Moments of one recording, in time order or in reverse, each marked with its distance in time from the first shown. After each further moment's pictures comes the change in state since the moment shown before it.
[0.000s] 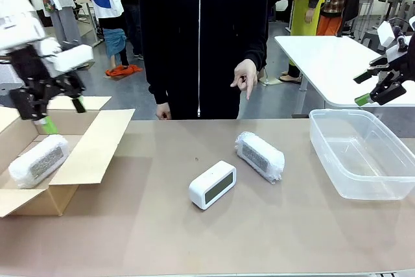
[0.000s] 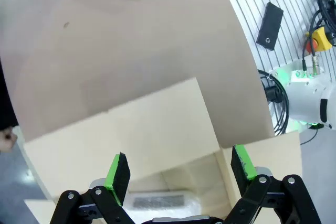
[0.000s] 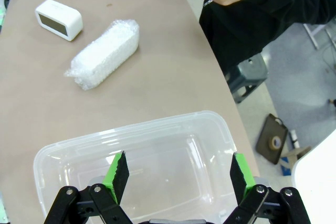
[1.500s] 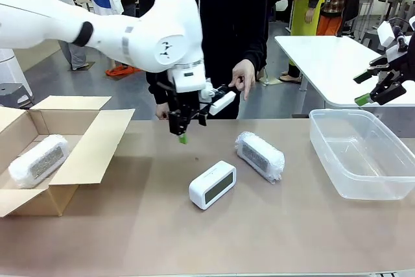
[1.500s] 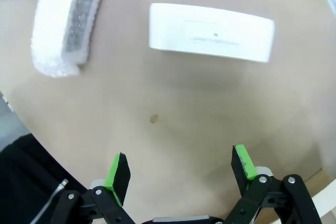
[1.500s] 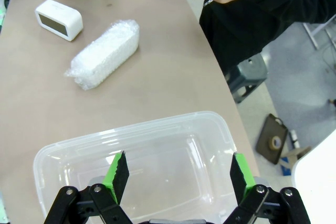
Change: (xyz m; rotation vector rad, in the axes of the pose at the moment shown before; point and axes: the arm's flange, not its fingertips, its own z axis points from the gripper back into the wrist) left arm 0.220 0.166 -0.144 0.062 0.206 -0.316; right arm 0.000 0.000 0.000 0.000 0.000 0.000
